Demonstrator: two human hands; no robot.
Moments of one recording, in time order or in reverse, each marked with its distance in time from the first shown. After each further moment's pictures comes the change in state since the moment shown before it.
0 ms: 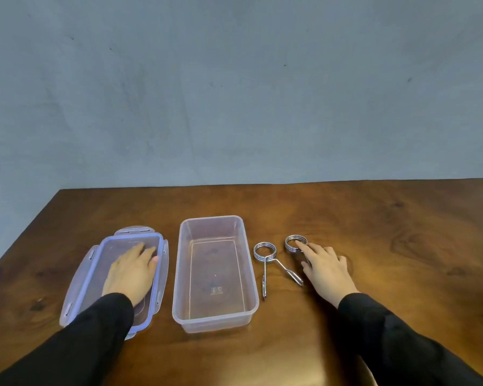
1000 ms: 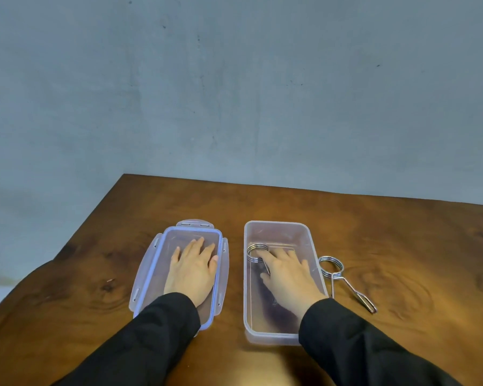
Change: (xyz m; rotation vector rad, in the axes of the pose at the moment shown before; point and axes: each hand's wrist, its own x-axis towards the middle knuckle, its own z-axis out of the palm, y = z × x) left_hand 0.001 -0.013 0.002 0.021 -0.013 0.079; right_hand 0.017 -0.220 0.013 0.127 -0.156 -0.270
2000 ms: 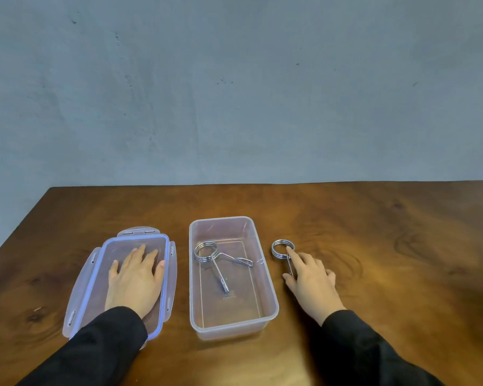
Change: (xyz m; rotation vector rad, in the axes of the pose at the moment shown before) left_hand 0.005 -0.004 0.007 0.091 0.020 -0.043; right_hand -0.075 0.124 -0.013 -0.035 0.156 0.386
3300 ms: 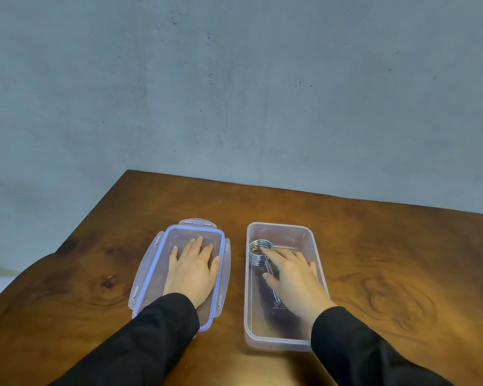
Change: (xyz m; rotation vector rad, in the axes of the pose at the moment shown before) left_hand -0.004 0.002 -0.005 -0.065 -0.011 0.000; right_hand 0.016 -0.140 -0.002 0.093 -0.124 -0.371
